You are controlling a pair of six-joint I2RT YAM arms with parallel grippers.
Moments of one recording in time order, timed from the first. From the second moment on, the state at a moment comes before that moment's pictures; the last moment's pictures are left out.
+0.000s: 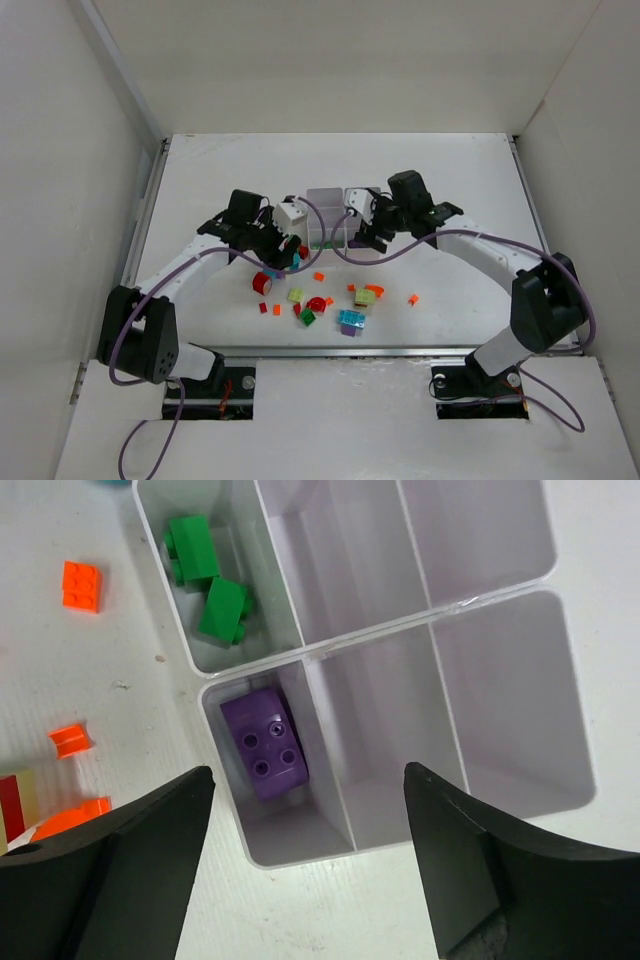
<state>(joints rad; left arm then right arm) -0.35 1.37 0.90 -0.45 0.42 0.46 0.52 1.56 1.12 -0.33 -0.40 -0.77</state>
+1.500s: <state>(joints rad) -0.35 1.44 0.86 -0.47 0.36 0.59 0.55 1.32 1.16 -0.22 -0.23 -0.64</state>
